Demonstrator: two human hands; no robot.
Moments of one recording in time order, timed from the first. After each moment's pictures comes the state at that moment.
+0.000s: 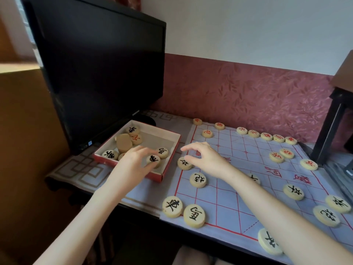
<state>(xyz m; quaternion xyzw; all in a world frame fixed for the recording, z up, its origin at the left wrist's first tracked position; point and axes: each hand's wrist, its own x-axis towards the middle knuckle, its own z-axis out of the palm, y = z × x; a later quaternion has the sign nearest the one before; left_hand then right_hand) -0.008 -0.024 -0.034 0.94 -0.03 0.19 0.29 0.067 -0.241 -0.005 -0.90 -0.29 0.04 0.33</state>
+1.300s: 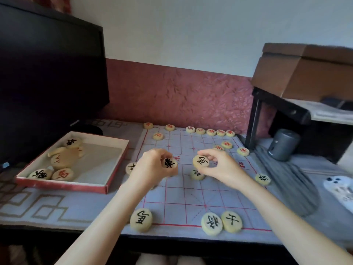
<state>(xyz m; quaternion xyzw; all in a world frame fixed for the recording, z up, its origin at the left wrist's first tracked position) 0.024 -0.180 0.001 0.92 -0.09 0.10 0.37 0.021 -0.387 0.016 -0.93 -0.10 -0.04 0.35</state>
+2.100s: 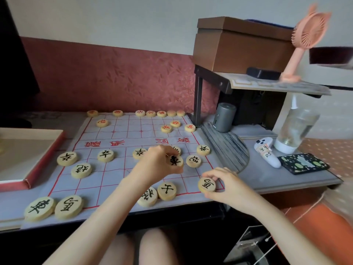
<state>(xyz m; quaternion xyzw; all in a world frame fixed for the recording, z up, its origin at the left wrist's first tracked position) -0.021 -0.329 -0.004 0.89 -0.25 0.01 0.37 -0.103 -0.541 -0.036 -0.96 -0.05 -0.04 0.26</state>
